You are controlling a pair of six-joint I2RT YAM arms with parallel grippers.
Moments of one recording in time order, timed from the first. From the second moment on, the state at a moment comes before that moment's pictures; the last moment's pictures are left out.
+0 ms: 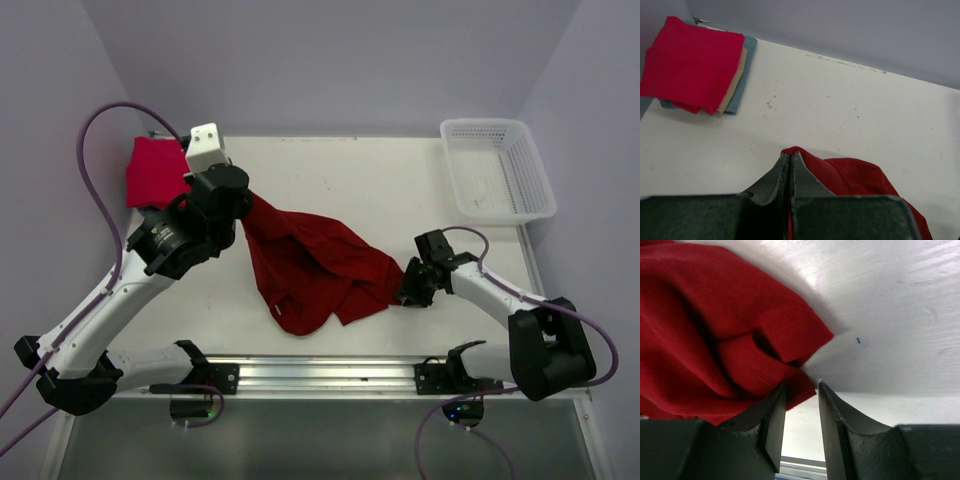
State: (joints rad) left arm -0.78 1.15 1.49 -0.83 -0.87 -0.56; right arm 0.32 1.28 0.59 -0.54 -0.10 0.80
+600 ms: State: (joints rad) left arm -0.78 1.13 1.49 -0.83 -0.87 -0.56; right arm 0.31 1.31 0.55 -0.42 -0.23 0.85
